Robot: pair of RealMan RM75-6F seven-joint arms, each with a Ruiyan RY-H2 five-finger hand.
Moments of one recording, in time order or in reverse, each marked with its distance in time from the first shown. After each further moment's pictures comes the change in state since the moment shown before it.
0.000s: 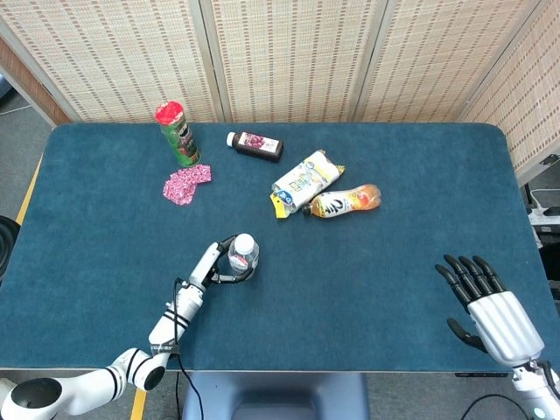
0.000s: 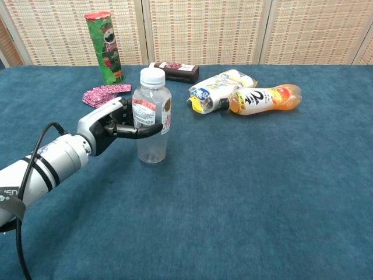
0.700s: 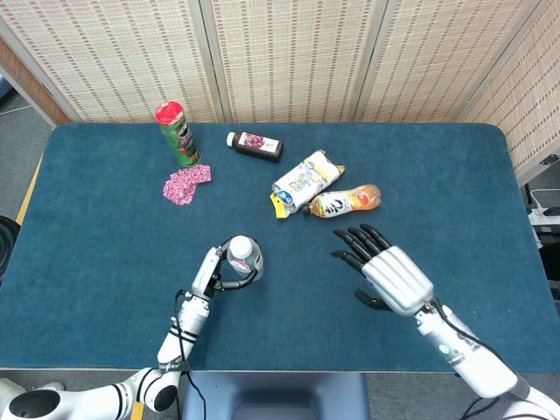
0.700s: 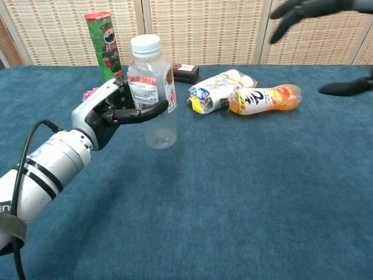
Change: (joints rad) left arm 0.073 -0.029 -0.031 -0.205 -0.018 0.177 0.164; right arm 0.406 -0.050 0.220 -0.274 0.299 -0.464 -0.157
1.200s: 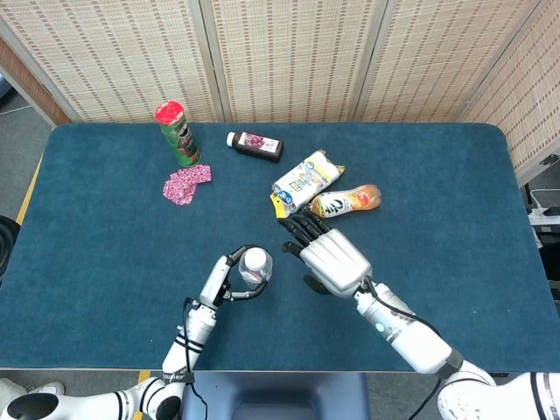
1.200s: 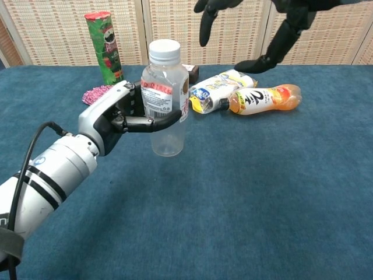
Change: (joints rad) left arm 0.015 0.003 0.010 -0.108 -0.011 -0.007 0.184; right arm 0.343 -0.109 0.090 -0.144 0.589 -0.025 -0.477
